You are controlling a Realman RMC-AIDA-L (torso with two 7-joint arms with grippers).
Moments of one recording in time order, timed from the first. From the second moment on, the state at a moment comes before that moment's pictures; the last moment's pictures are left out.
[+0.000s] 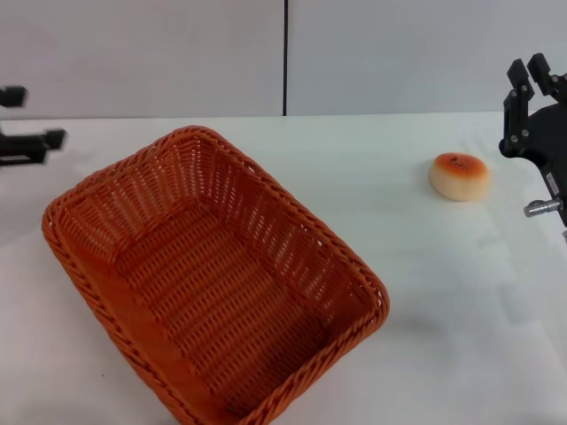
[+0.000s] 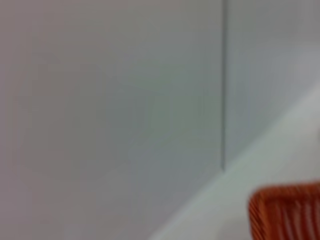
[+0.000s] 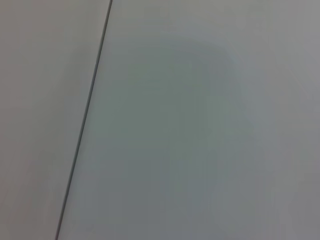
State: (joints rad) left arm -0.31 -2.06 0.74 1.48 2.18 1.58 -1.76; right arm 0.42 2.08 0.25 0.31 -1.80 -1.48 -0.16
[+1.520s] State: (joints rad) left arm -0.63 -2.07 1.30 1.31 2.83 1.53 -2.18; right arm 0.43 2.08 0.25 0.31 -1.79 -1.48 -0.17
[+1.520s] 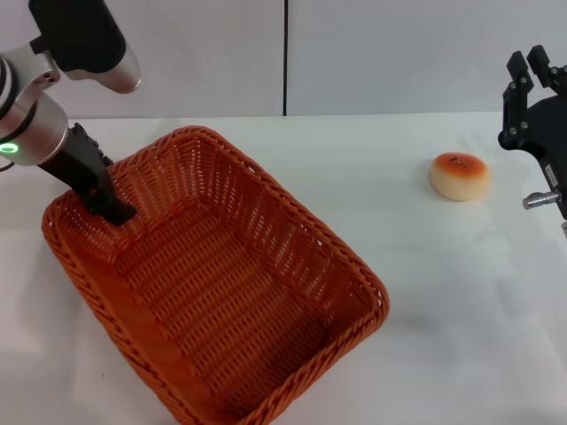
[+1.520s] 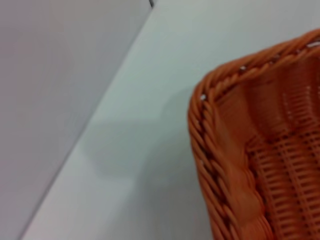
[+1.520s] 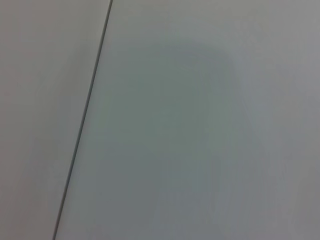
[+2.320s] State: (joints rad) left arm -0.79 -2.08 1.34 1.20 2.89 1.77 -2.24; right arm 0.44 2.08 0.25 0.28 -1.79 -1.45 -0.17
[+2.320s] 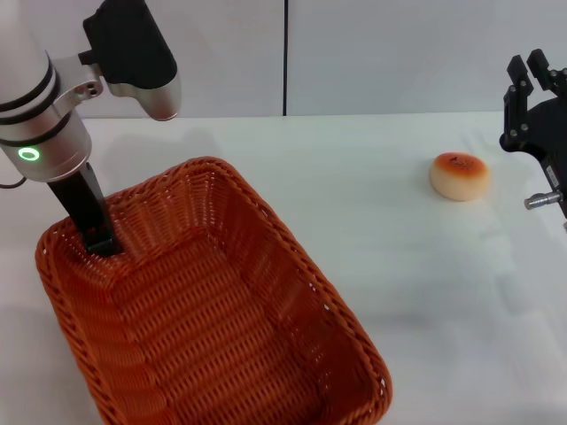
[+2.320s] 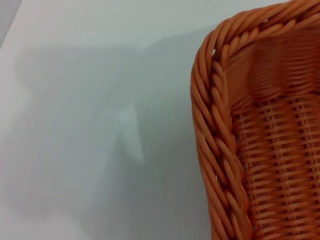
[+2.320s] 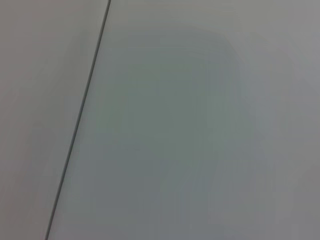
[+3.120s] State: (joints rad) left arm -0.90 -2.07 1.05 1.17 2.86 1.75 -2.68; right arm 0.45 2.08 0.25 0.21 -1.80 -1.45 -0.16
